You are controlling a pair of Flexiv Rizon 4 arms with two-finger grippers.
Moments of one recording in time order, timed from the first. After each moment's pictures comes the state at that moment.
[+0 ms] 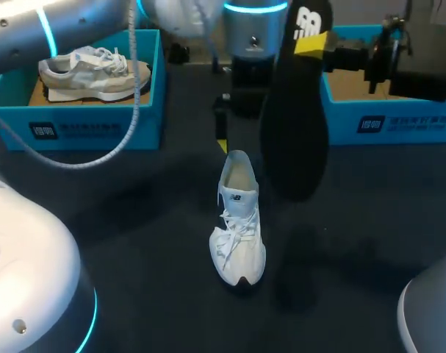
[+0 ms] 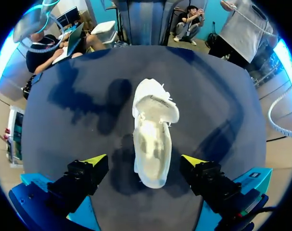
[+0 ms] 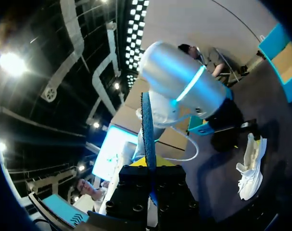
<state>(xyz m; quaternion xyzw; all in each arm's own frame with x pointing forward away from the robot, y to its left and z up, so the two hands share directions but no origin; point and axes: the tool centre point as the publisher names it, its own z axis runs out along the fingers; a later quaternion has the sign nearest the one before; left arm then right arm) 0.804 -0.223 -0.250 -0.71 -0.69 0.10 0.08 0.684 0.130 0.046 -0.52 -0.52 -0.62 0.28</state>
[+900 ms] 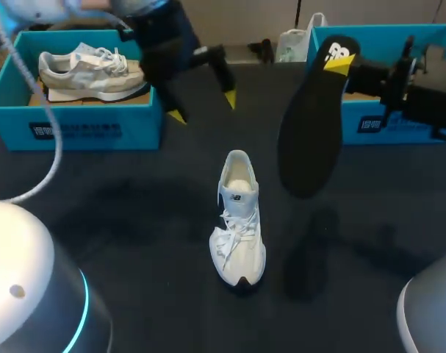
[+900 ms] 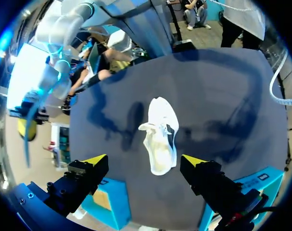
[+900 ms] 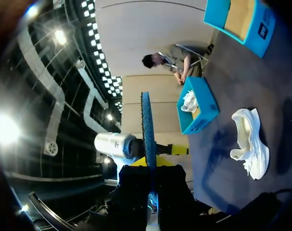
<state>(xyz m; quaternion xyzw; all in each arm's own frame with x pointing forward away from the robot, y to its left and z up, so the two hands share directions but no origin) 0.777 -0.148 -0.128 -0.71 -0.65 0.23 -0.10 0.732 0.084 -0.018 -0.63 -0.36 -0.58 0.37</state>
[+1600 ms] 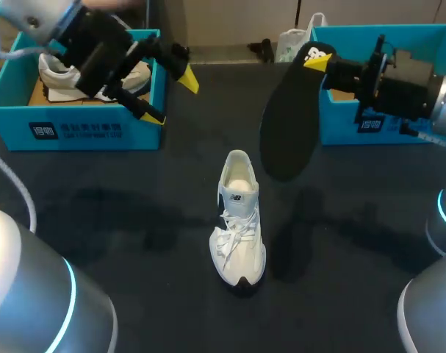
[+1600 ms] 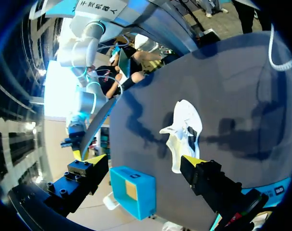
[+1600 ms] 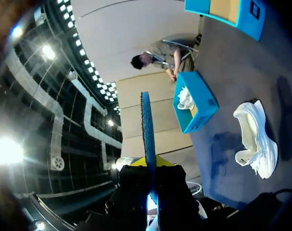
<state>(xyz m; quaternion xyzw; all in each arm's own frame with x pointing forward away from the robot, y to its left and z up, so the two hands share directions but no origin) 0.760 -0.103 -0.097 -0.67 -0.60 0.35 -0.26 0.780 0.104 -0.045 -0.65 -0.31 -0.55 0.42</state>
